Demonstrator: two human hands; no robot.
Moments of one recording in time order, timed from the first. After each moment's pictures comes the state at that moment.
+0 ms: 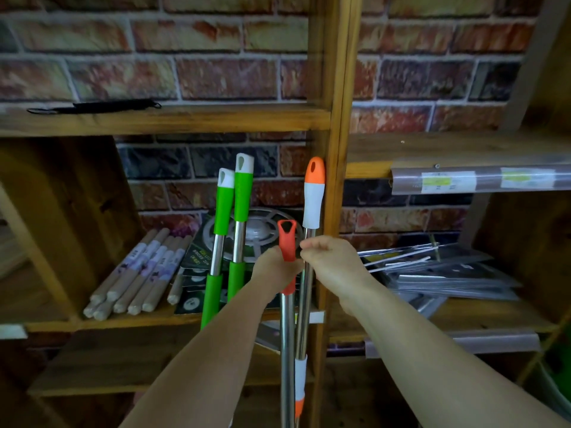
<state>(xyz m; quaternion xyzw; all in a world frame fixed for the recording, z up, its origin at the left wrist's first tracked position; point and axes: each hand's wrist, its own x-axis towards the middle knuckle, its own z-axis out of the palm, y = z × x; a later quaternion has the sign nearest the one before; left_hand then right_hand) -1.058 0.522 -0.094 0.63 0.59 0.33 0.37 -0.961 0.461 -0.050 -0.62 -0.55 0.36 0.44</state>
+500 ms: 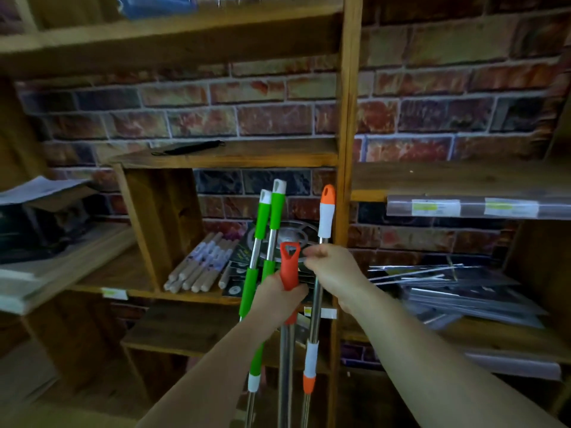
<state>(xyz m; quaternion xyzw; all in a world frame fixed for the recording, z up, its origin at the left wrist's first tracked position) -1.057 0.393 -0.045 0.50 0.61 0.48 0.38 -0.952 0.365 0.005 -0.58 -0.63 0.36 0.37</state>
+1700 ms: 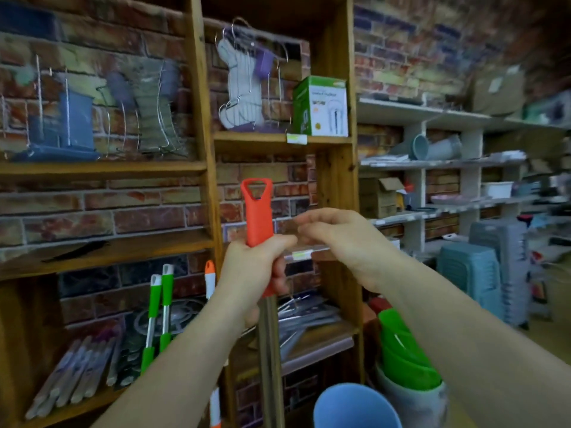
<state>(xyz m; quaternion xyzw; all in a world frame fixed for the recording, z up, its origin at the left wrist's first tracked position) -1.034 0.049 0.162 0.61 0.23 0.52 0.55 -0.916 -0.002 0.187 -0.55 -0.57 0.18 0.59</state>
